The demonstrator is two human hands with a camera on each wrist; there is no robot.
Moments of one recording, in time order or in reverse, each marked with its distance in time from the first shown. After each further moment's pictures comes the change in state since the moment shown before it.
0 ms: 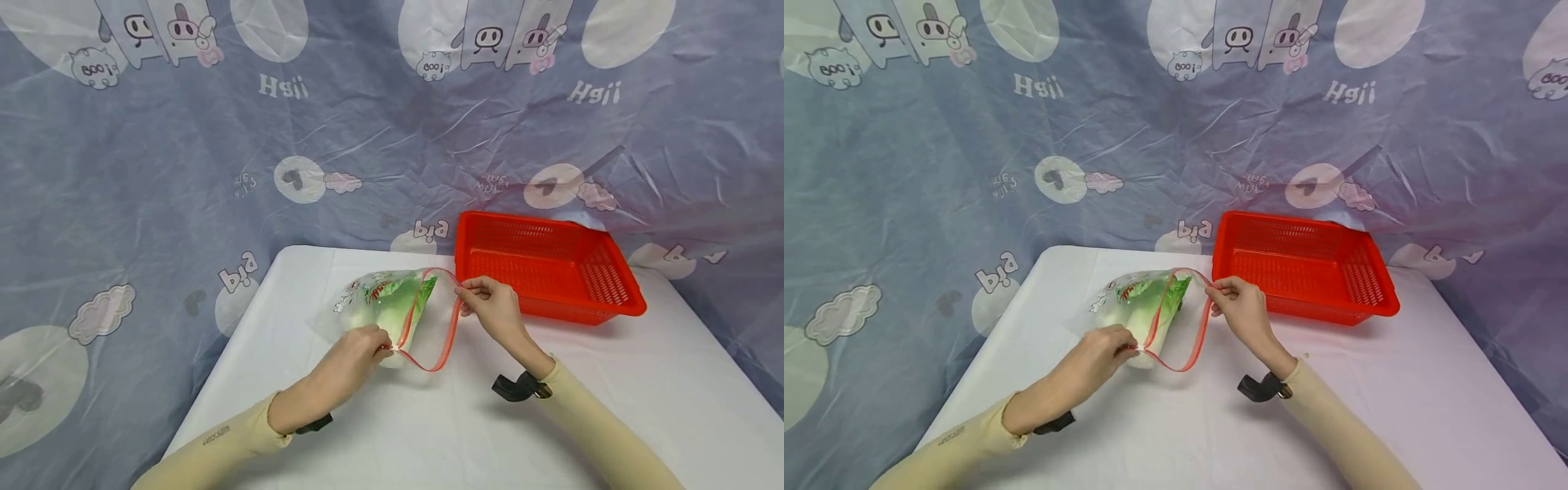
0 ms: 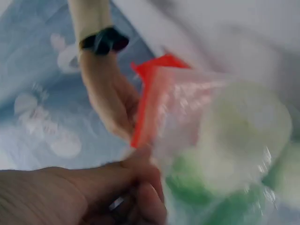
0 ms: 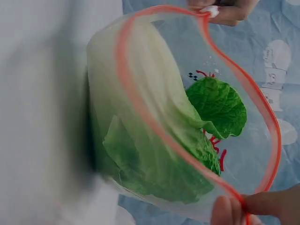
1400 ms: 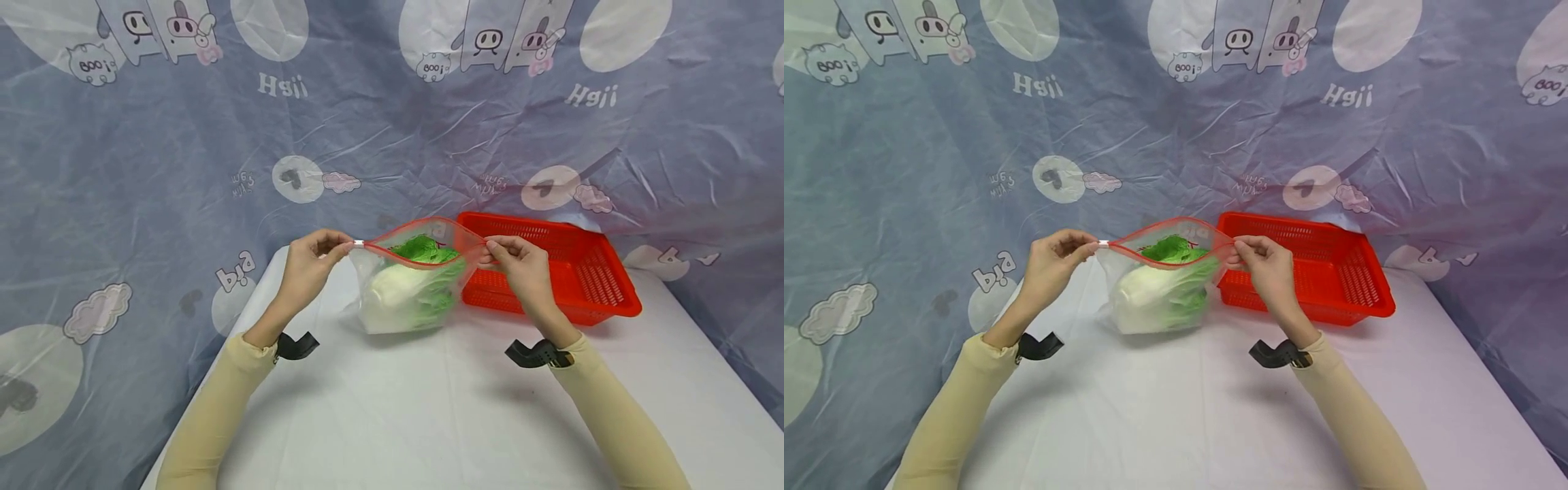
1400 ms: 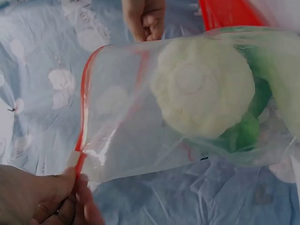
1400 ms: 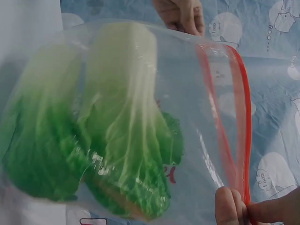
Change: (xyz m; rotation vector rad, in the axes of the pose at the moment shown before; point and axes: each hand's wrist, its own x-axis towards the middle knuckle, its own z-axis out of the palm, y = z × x) left_hand 0.063 -0.076 -0.066 -0.519 0.419 -0.189; right_hand 0.035 -0.035 -0.042 0.369 0.107 -0.025
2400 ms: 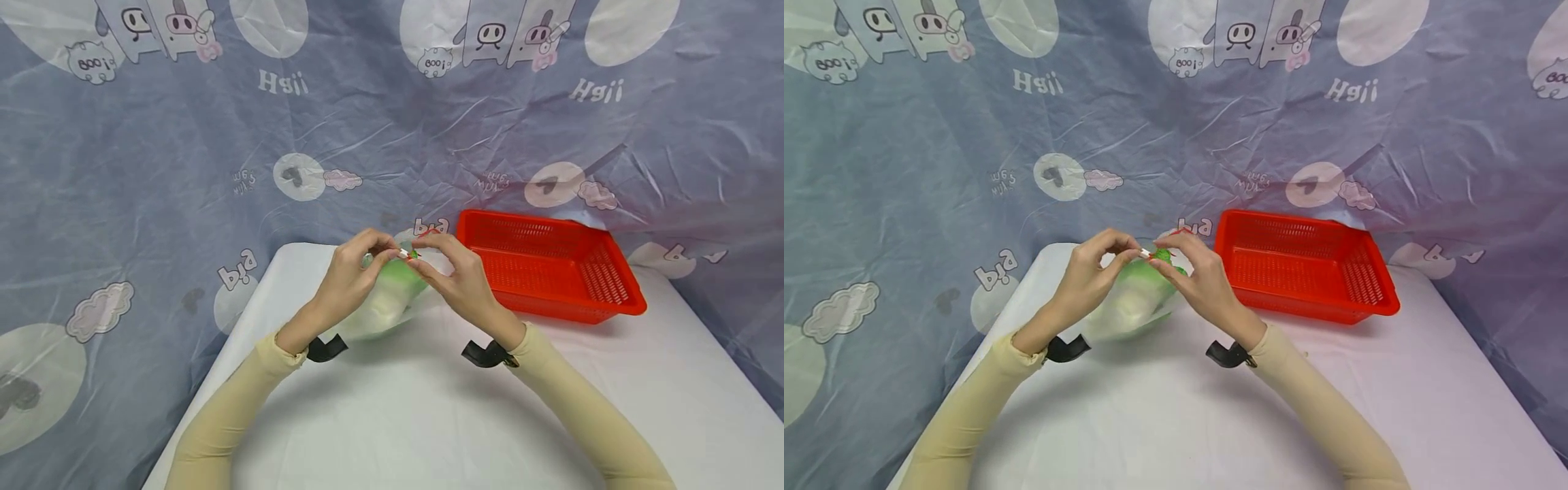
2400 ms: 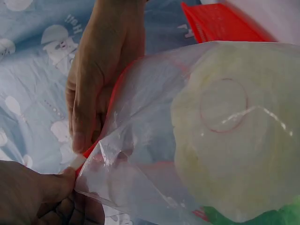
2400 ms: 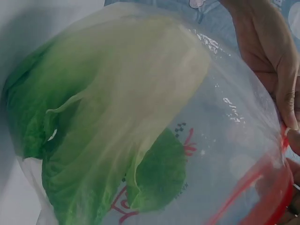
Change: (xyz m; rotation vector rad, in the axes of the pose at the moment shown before) left_hand -0.001 0.040 0.045 0.083 -0.100 0.320; right_hand -0.014 -0.012 0.080 -0.316 -0.205 -0.744
